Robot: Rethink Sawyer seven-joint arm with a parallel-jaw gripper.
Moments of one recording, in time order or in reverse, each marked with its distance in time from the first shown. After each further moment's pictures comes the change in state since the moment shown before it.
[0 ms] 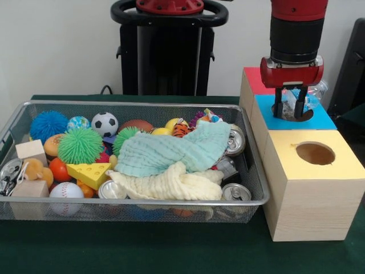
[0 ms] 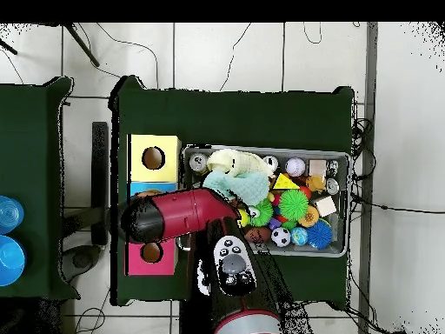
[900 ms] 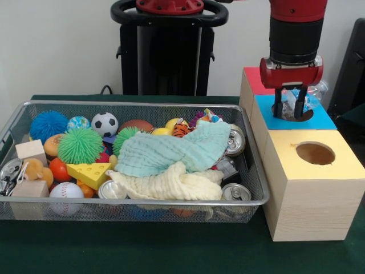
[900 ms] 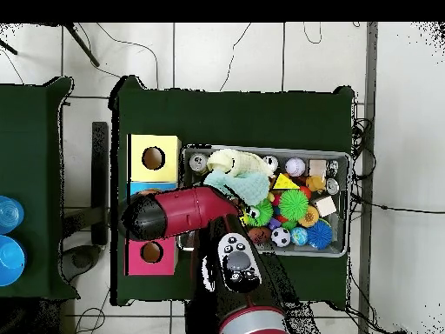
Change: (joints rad) arm -0.026 0.003 0.028 -0.004 -0.005 0.025 0.000
